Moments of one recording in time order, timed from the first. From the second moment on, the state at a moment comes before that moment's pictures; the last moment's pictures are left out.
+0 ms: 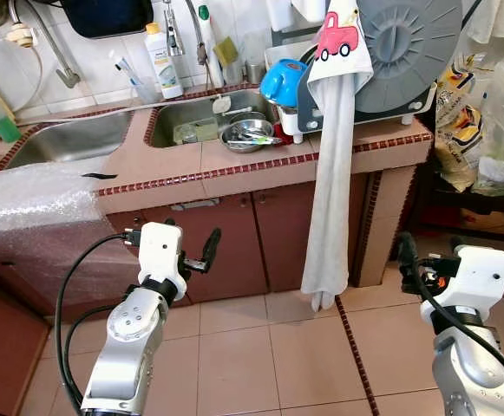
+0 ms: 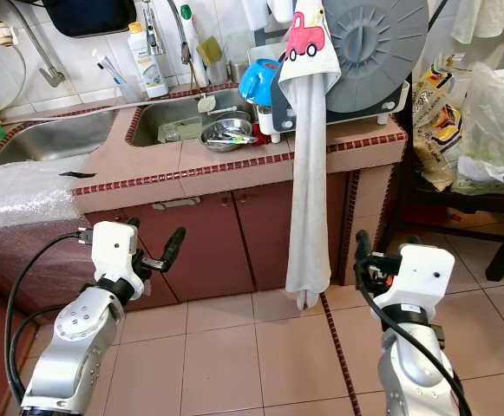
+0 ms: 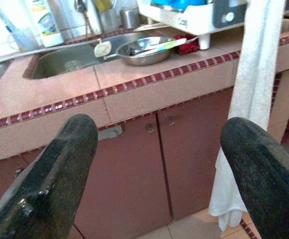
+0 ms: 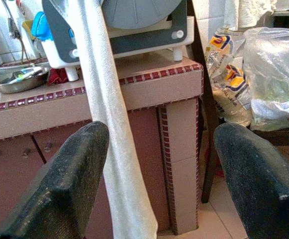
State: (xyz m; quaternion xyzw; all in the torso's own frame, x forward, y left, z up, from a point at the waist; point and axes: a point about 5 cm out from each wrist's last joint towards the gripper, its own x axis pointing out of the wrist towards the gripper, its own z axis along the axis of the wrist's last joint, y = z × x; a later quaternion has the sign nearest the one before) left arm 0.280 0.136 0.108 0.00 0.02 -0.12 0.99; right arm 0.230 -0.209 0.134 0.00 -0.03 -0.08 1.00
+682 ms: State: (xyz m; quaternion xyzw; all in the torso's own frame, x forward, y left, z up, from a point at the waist) left arm 0.288 0.131 0.111 0.00 0.02 -0.13 0.99; right arm 0.228 -0.209 0.134 0.00 -0.02 -0.08 1.00
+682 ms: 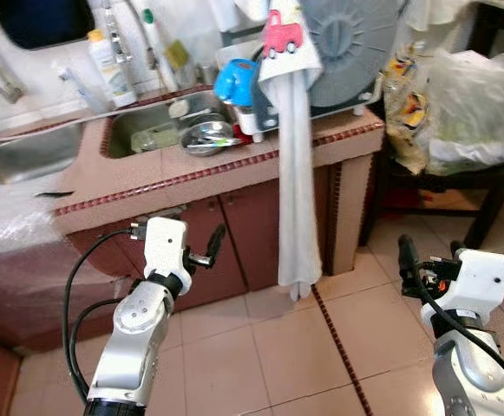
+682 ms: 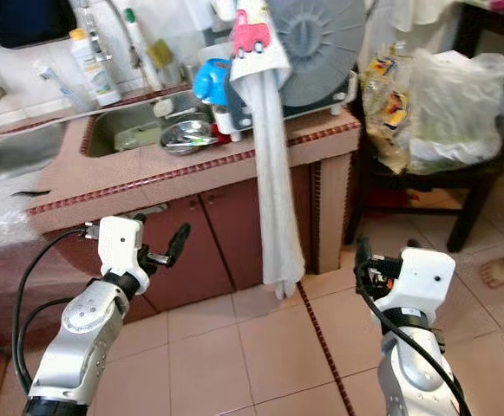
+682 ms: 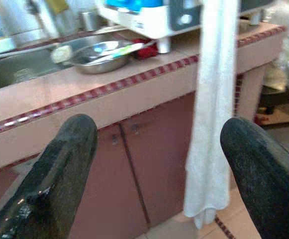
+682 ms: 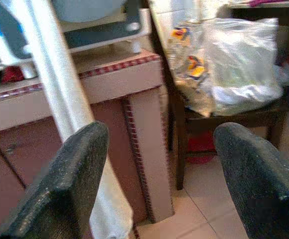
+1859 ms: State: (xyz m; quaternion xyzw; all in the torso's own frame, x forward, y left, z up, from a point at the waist) left arm 0.304 0.155 0.123 0.01 0.02 -0.08 1.00; right arm 0.233 -0.205 0.139 0.04 -0.03 -0.07 1.00
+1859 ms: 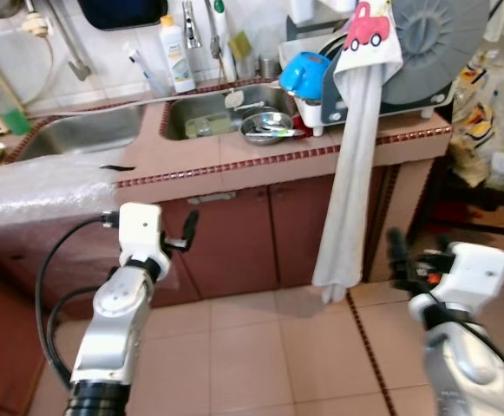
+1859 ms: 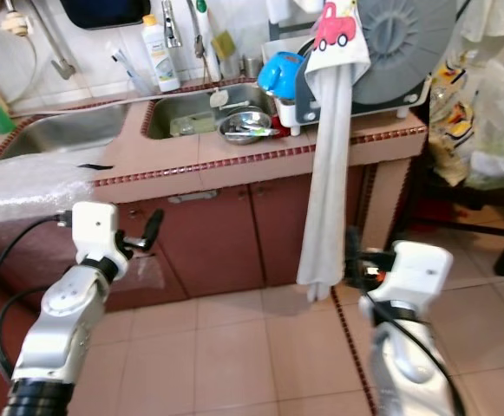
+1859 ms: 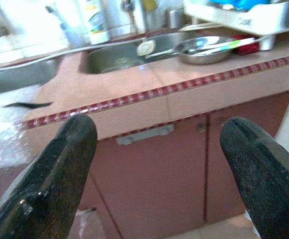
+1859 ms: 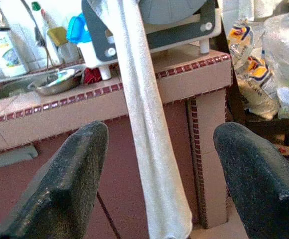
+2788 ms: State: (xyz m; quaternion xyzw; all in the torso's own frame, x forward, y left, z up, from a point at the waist) left arm 0.293 0.144 0.110 0.00 0.04 -0.11 0.99; right arm 0.240 -0.206 0.146 -0.05 -0.04 -0.05 1.00
